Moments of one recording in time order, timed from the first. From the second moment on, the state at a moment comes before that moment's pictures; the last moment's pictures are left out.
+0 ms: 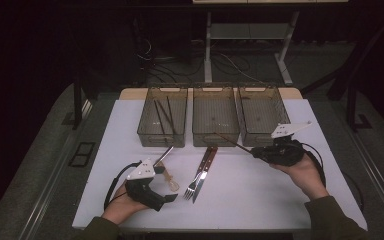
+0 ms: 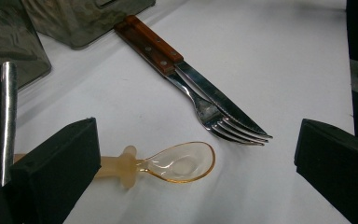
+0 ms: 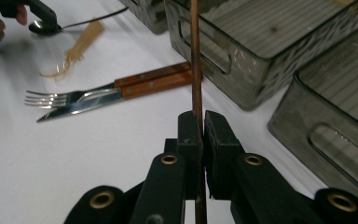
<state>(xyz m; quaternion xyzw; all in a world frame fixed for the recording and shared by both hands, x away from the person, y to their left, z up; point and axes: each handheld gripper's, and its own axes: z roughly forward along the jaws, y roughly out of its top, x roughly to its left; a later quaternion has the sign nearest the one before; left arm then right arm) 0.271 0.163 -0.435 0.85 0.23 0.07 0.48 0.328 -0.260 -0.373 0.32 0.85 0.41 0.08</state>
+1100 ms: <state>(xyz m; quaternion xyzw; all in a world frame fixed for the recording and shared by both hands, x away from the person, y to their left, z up) 0.272 0.164 -0.434 0.84 0.23 0.06 0.48 0.387 -0.188 -0.330 0.32 0.84 0.42 0.10</state>
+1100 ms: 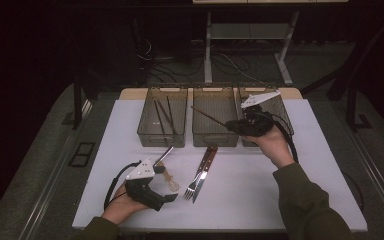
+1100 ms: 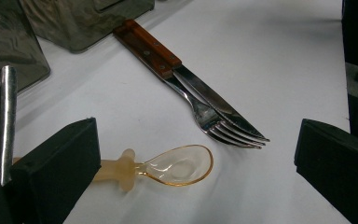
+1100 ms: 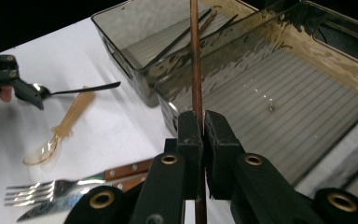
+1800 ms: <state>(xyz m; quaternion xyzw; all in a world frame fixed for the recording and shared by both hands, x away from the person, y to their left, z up) 0.272 0.163 -0.434 0.84 0.22 0.06 0.49 0.436 -0.110 -0.326 0.32 0.85 0.39 0.10</state>
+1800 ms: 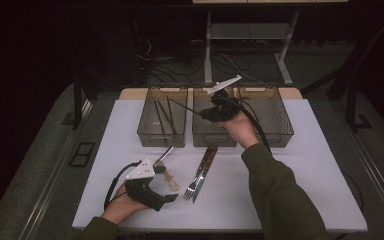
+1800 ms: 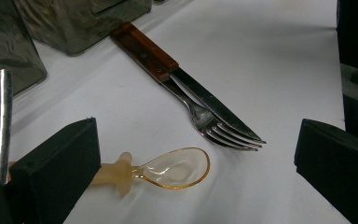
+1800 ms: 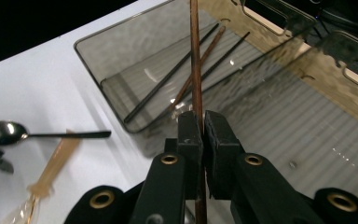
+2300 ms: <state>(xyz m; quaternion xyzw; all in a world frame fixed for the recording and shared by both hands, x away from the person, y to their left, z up) 0.271 0.163 -0.433 0.84 0.22 0.06 0.49 0.475 -0.057 -0.340 0.35 0.85 0.37 0.10</state>
